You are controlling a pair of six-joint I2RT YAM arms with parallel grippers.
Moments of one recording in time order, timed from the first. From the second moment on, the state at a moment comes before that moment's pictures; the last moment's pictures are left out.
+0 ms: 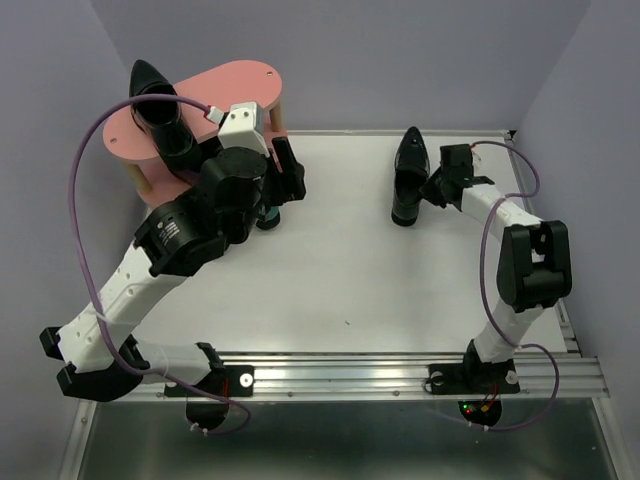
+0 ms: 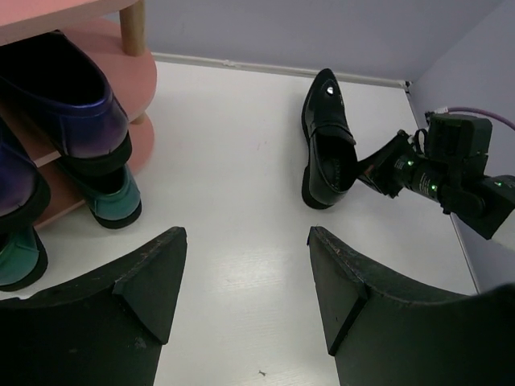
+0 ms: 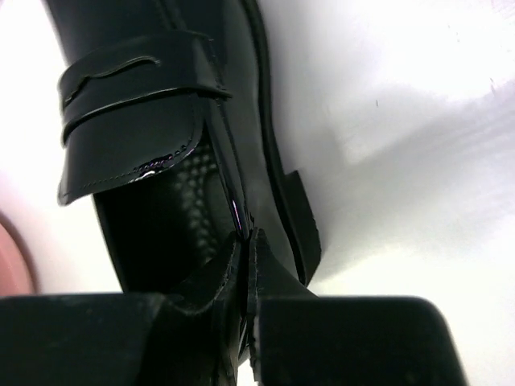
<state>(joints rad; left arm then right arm) -0.94 1.21 1.76 -0.85 -0.64 -0.53 0.11 1.80 1.27 -0.25 0.12 0.85</state>
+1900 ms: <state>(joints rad) -0.96 2.02 1.59 -0.64 -0.37 -1.05 0.39 0.89 0.99 -0.68 0.52 0.62</state>
